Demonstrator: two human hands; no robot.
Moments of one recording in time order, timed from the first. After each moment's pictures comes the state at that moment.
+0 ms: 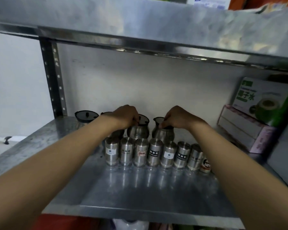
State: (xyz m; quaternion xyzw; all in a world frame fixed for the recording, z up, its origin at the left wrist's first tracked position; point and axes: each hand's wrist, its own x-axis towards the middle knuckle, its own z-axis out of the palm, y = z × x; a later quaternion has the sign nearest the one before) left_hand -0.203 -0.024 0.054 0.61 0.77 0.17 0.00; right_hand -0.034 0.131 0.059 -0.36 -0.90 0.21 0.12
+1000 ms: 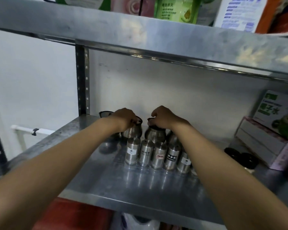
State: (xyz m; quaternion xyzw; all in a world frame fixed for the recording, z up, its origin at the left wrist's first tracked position) left_hand -0.249 -0.073 0.050 0.55 0.83 0.12 -0.02; right_hand -0.123 0.062 0.065 -0.29 -0.93 0.19 0.13
